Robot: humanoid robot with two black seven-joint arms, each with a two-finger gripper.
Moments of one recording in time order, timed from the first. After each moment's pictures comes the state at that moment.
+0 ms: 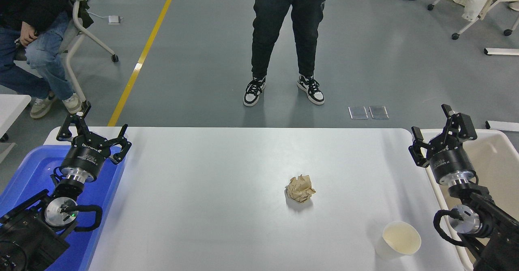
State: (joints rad) left arm -0.54 0.41 -0.75 -0.43 -0.19 -0.70 -0.47; right arm 0.48 -0.36 0.86 0.61 -0.32 0.19 0.65
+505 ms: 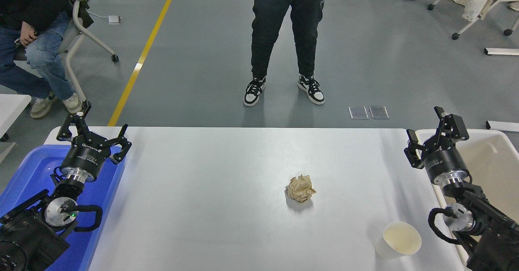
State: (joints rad) left arm -0.54 0.41 -0.75 -0.43 -0.19 -0.70 -0.47; right arm 0.51 -0.33 0.84 0.57 -0.32 0.19 0.64
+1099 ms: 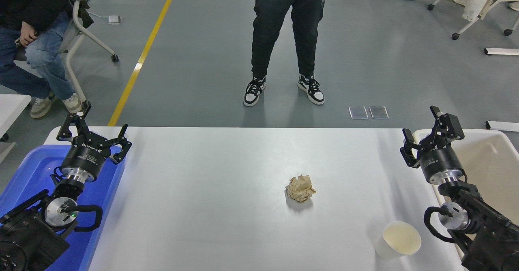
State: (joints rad) left arm -0.54 0.41 -0.75 -0.43 -0.19 -0.70 -0.47; right arm 0.53 -0.32 0.84 0.57 -0.31 0.19 0.64
